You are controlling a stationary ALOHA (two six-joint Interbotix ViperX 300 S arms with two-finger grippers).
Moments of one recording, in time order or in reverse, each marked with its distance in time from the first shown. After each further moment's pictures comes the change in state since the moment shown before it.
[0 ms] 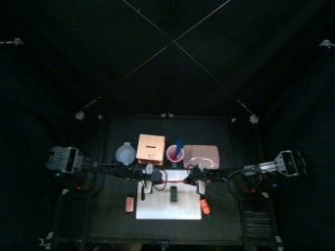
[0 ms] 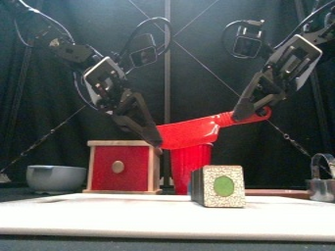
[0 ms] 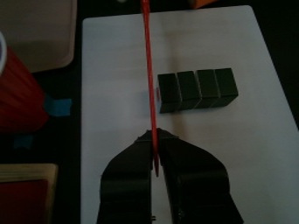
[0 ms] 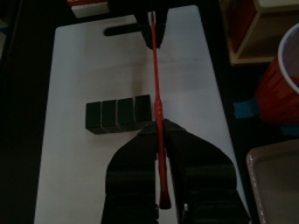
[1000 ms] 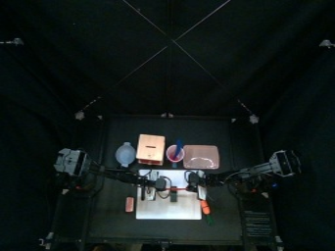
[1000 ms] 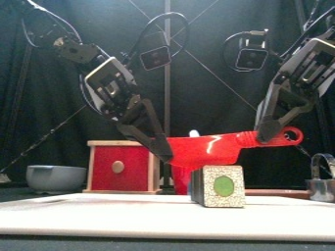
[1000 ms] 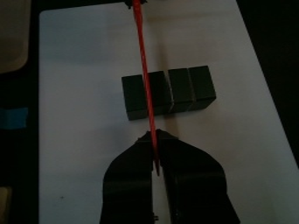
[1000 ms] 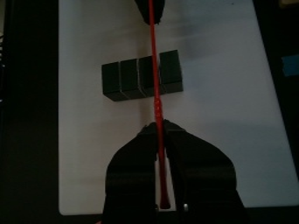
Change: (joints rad) left arm -0.074 0.110 -0.074 -0.023 0.002 -0.005; right arm 0.061 0.074 0.005 0.121 0.055 0.000
